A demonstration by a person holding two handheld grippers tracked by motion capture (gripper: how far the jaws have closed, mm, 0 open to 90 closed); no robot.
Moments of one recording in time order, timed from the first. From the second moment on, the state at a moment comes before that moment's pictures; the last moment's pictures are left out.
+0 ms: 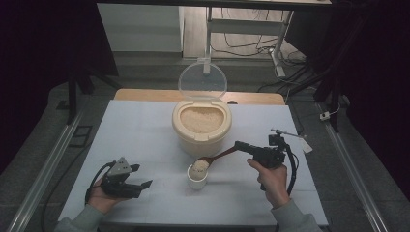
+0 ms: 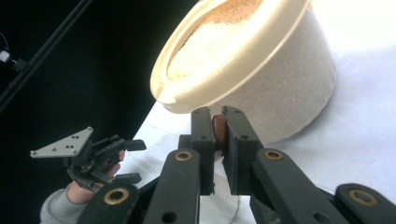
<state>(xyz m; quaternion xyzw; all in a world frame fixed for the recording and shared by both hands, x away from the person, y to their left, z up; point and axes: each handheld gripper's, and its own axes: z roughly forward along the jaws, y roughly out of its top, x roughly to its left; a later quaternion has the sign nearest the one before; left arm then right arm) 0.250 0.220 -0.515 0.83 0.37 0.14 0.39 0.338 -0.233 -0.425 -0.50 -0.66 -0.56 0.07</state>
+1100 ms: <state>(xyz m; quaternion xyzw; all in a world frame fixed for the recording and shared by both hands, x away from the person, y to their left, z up) 0.250 0.221 -0.515 0.83 0.37 0.14 0.39 0.319 -0.253 -0.406 -0.41 -0.68 -0.61 -0.01</state>
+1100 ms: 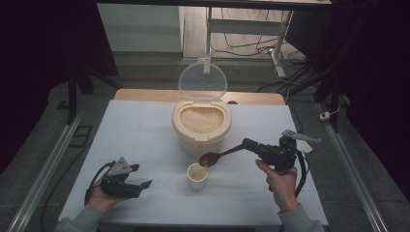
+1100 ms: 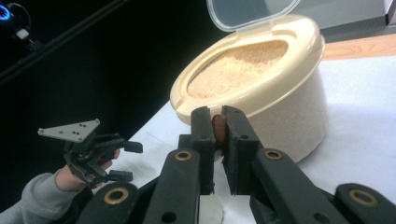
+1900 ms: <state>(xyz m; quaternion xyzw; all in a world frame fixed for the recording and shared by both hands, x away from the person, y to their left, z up) 0.251 0.222 -0.515 0.83 0.37 0.14 0.39 0.319 -0.288 -0.395 -0.38 -0.72 -0.57 0.00</state>
